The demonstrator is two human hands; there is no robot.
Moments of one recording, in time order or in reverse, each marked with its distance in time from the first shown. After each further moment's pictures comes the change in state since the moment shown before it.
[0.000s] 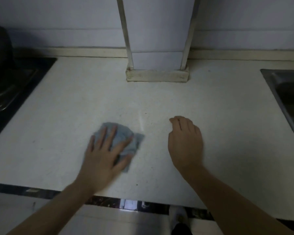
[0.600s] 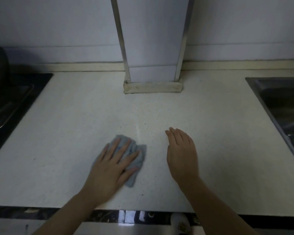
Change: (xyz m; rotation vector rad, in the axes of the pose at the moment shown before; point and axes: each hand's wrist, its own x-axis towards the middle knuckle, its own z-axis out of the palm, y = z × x) left_hand 0.010 -0.009 0.003 0.053 0.009 0.262; right_hand -0.014 -0.005 0.013 -0.033 -0.012 -0.011
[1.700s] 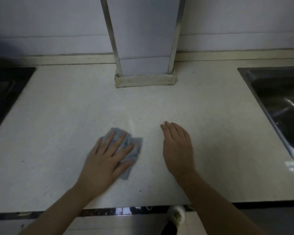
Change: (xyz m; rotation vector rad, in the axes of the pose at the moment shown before) left_hand 0.009 -0.014 0.002 -0.017 0.031 0.054; right_hand 0.000 -0.002 0.004 -0.034 0.017 0.020
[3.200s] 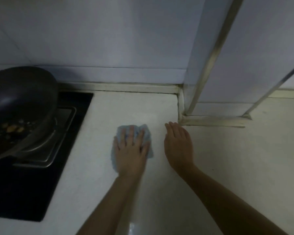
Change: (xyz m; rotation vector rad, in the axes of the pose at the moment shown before) left_hand 0.085 -0.178 -0.020 0.018 -0.028 -0.630; right_hand 0.177 -0.191 0.074 0.008 -0.118 -0.054
